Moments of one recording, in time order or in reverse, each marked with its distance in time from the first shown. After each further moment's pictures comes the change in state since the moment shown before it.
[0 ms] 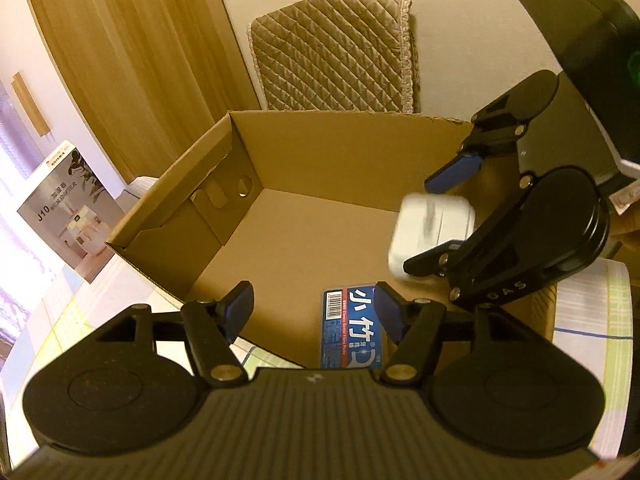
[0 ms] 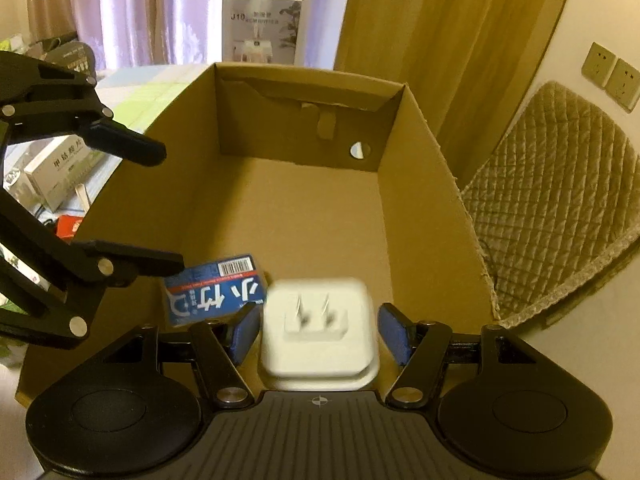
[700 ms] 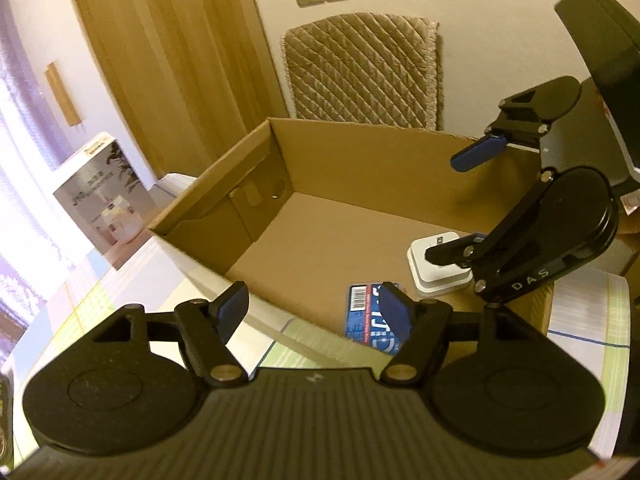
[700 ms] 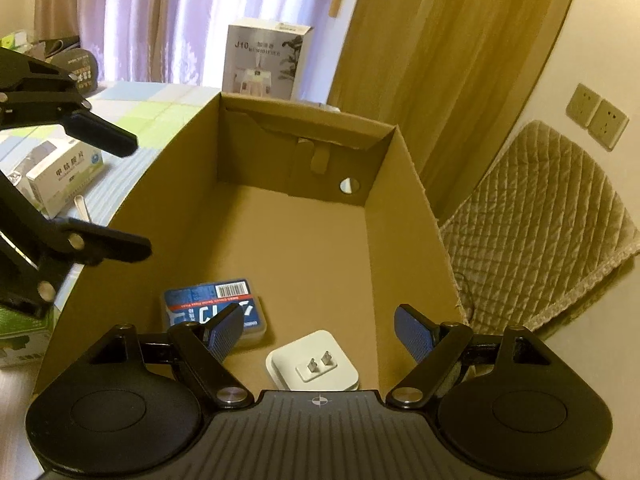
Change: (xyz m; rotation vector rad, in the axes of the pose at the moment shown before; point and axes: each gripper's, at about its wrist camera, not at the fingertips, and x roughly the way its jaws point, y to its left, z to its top) left arm -0.035 0.018 -0.011 -0.070 -0.032 0.062; right arm -0.022 0.012 0.001 -0.048 -0.091 -0.056
